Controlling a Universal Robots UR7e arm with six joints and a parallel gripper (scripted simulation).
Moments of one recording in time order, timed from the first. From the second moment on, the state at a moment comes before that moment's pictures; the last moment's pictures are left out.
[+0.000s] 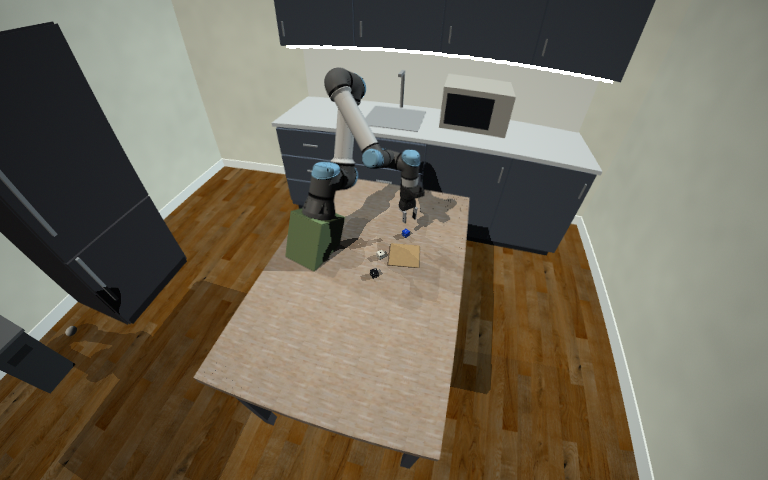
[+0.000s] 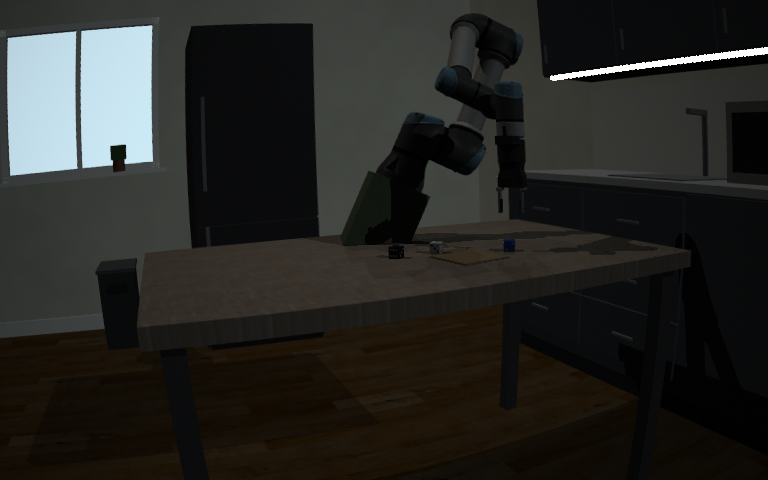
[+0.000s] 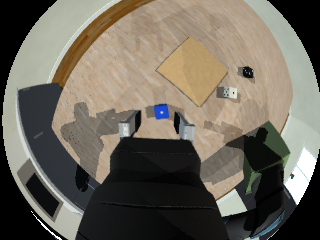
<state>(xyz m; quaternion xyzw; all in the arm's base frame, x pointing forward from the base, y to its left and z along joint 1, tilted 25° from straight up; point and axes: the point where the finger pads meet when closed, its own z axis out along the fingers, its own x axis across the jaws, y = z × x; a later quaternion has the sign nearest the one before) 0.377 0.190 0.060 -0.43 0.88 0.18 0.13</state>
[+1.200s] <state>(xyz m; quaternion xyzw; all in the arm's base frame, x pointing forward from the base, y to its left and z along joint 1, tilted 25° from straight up) 0.365 0.177 0.091 -0.49 0.84 0.17 0.14</state>
